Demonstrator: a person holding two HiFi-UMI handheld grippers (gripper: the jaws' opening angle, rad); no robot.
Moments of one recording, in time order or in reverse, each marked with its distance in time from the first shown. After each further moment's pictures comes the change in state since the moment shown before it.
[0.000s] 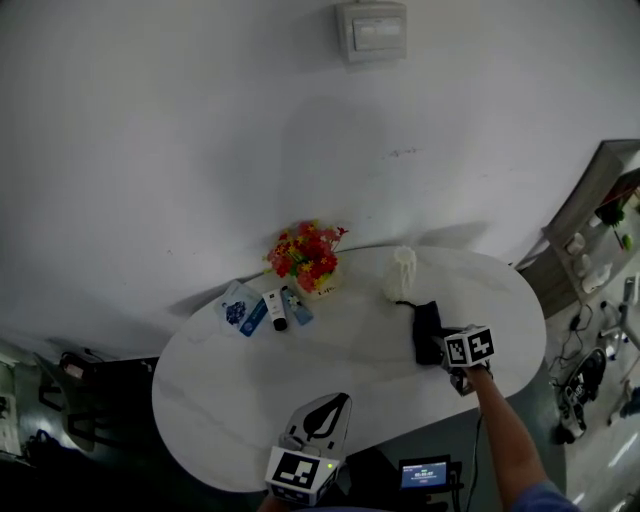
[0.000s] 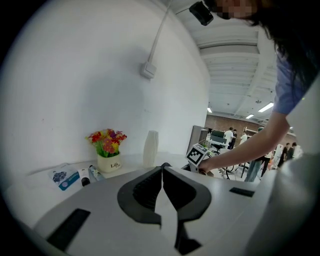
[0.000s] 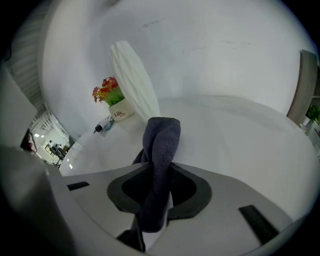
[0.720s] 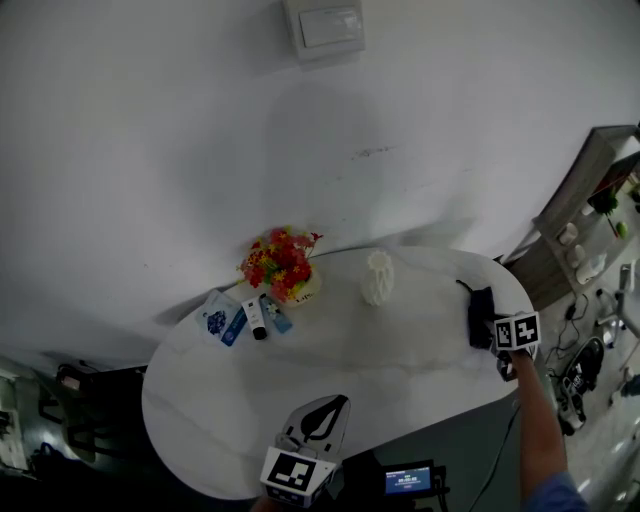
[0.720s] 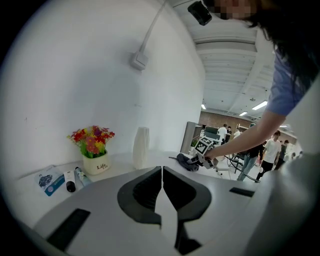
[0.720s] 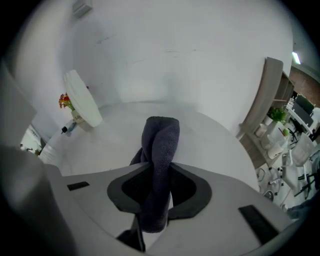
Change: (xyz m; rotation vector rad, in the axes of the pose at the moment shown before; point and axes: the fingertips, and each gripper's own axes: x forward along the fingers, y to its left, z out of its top) left arm 0.040 -0.022 0.005 0.033 0.045 -0.076; right arm -0.084 -0.181 -0.015 0.078 0.005 -0.290
